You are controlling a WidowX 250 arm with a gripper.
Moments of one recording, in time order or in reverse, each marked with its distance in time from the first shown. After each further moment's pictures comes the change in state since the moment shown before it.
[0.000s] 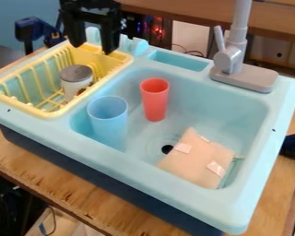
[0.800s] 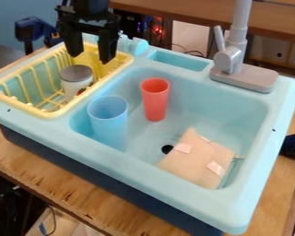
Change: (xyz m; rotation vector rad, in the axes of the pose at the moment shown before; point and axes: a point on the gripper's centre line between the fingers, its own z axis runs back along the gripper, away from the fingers) arm 0.002 0.007 -0.019 0.006 0.022 0.033
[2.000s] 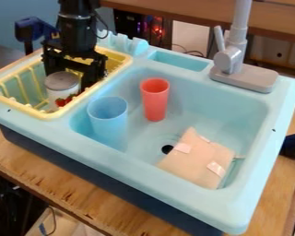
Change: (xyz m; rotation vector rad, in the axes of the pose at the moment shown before) arm -0.042 -0.001 -0.040 0.043 0.220 0.036
